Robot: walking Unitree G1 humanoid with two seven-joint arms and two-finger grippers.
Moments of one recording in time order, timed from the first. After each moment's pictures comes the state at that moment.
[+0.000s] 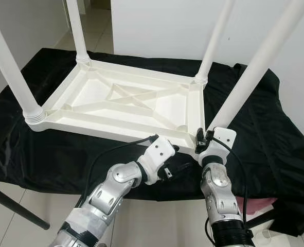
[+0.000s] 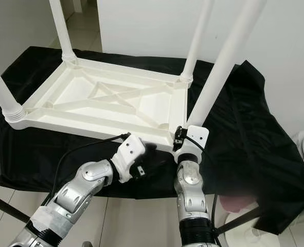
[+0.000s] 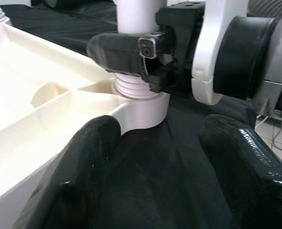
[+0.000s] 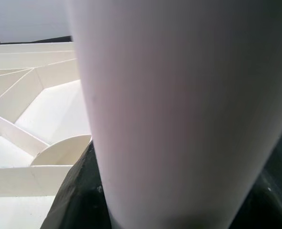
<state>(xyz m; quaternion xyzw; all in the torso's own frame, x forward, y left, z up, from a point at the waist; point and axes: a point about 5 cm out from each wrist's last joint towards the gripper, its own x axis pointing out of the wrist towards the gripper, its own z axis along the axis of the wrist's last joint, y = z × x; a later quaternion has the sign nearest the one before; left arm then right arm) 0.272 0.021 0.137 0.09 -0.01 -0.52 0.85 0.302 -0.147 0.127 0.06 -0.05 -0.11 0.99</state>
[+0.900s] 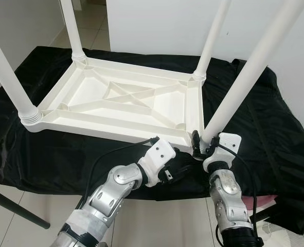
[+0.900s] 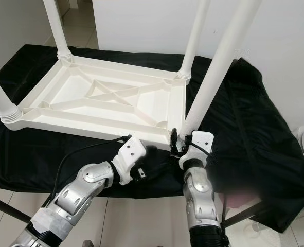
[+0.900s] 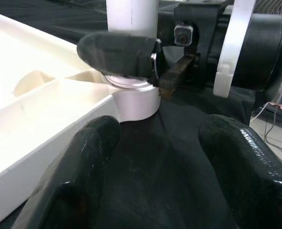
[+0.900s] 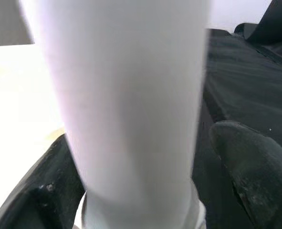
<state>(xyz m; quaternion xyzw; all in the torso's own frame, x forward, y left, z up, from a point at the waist) 0.268 0.021 0.132 0.09 0.00 -0.52 0.85 0.291 -0.163 0.119 0.05 -0.08 0.00 1.00</state>
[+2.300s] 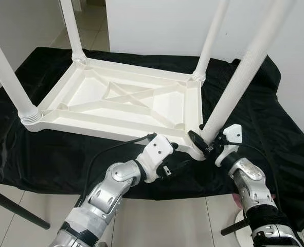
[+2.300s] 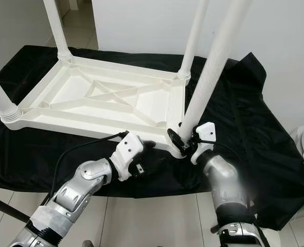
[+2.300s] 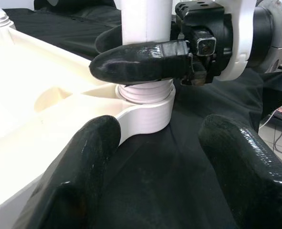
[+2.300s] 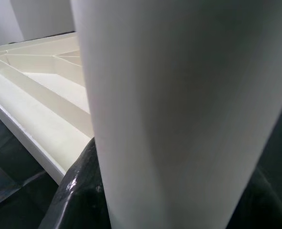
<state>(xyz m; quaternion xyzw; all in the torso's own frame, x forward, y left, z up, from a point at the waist) 0.275 0.026 0.139 0.08 -0.02 -0.51 0.86 0.317 -0.193 0.125 -0.02 -0.07 0.28 0.96</state>
